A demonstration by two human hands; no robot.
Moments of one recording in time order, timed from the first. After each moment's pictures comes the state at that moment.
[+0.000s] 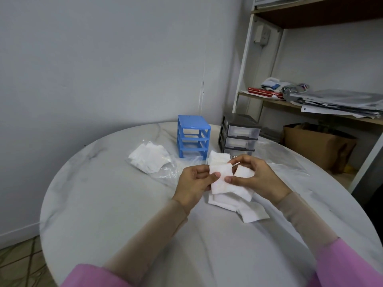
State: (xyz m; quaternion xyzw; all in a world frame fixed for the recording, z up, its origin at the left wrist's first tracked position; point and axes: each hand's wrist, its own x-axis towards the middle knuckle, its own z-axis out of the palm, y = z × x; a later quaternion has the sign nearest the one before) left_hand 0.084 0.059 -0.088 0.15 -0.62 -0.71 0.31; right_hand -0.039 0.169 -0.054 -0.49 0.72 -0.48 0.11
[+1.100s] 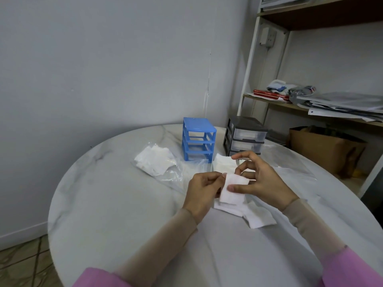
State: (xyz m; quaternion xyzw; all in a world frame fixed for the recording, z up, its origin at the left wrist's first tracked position) left_hand 0.078 0.065 -0.098 0.15 -0.65 -0.66 0.34; right_hand -0.031 0.168 -0.051 -0.51 0.71 -0.47 0.13
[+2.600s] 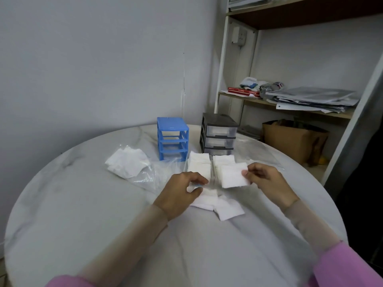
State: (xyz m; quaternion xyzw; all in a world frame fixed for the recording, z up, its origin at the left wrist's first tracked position) left_hand 0.077 0.059 -0.098 0.11 -0.88 -0.36 0.28; right_hand -0.083 0.223 -0.072 -0.39 0.76 -0.51 0.06
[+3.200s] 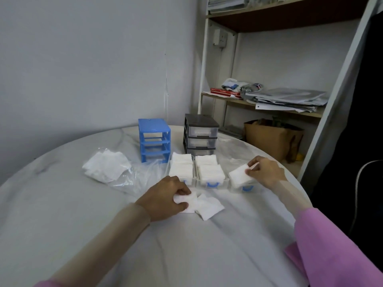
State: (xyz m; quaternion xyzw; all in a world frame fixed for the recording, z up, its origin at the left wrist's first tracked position) left_hand 0.074 0.060 -0.095 0.09 -0.96 -0.21 0.16; right_hand -0.148 0.237 -0.067 -0.25 0.93 -0.26 -0.03
